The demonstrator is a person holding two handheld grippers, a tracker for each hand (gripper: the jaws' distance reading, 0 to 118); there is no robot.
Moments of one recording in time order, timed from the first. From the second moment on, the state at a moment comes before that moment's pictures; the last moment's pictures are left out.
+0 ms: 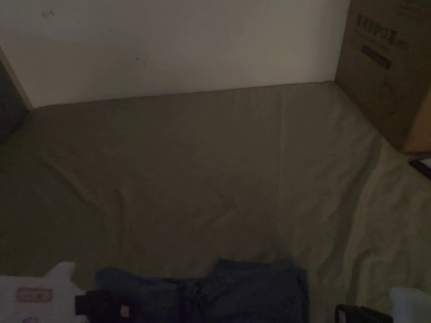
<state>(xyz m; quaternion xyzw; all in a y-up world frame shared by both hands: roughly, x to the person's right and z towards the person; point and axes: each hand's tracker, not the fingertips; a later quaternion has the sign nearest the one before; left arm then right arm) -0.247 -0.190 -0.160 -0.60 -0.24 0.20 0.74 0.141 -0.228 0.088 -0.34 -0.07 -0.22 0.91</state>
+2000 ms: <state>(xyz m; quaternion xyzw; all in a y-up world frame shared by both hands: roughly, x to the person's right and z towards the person) -0.020 -0.275 -0.108 -0.59 -0.47 0.13 0.65 0.169 -0.211 0.114 -0.35 -0.10 -0.19 0.91</state>
